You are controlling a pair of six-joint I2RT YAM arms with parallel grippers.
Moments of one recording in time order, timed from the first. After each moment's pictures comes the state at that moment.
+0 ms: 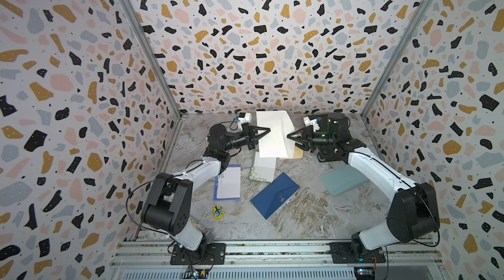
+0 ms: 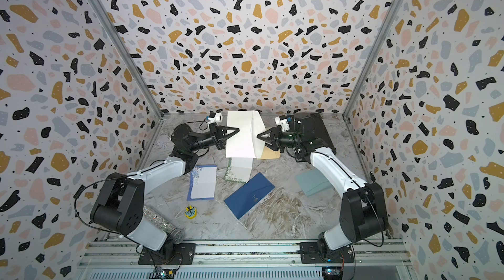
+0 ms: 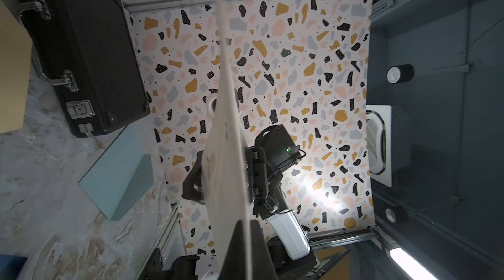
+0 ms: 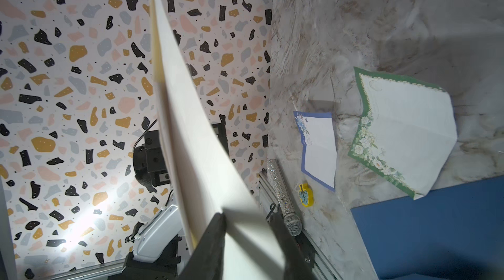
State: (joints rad) left arm -0.32 1.61 0.94 0.93 0.98 -1.68; right arm 0.34 1.50 1.16 -0.07 -0.95 1.08
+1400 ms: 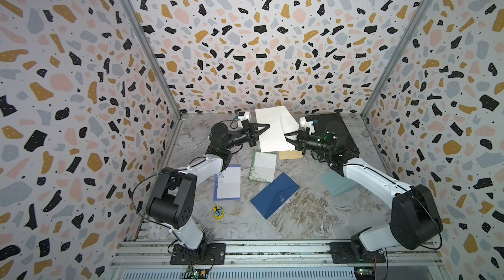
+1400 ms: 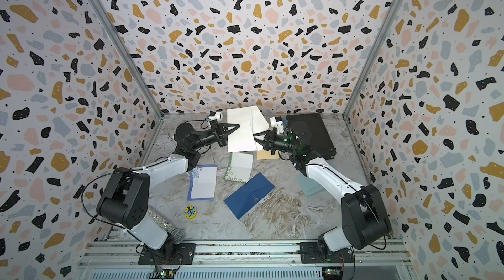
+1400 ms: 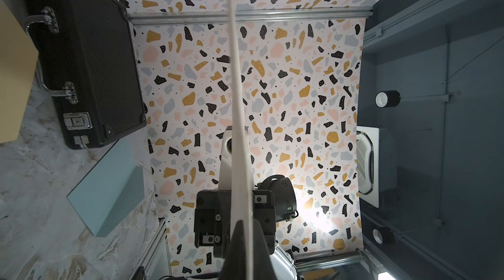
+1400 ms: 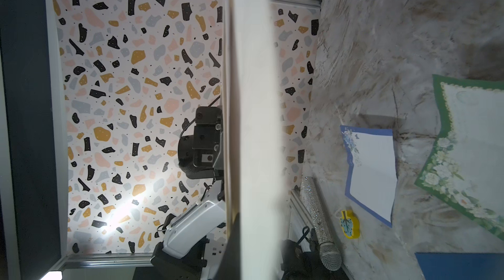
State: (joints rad) left arm -0.32 1.66 0.97 0.92 0.93 -1.71; right arm 0.44 1.46 0.99 0.39 -0.85 1.36
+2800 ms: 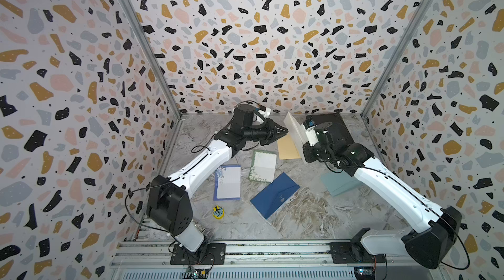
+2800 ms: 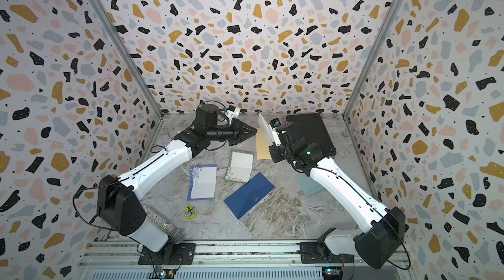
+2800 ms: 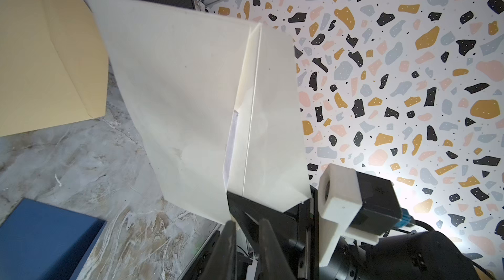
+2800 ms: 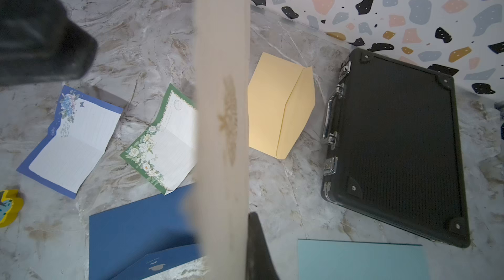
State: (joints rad) left arm -0.53 1.62 1.44 -0.19 0.74 -1.05; right arm 0.63 1.31 1.29 -0.70 0.12 0.06
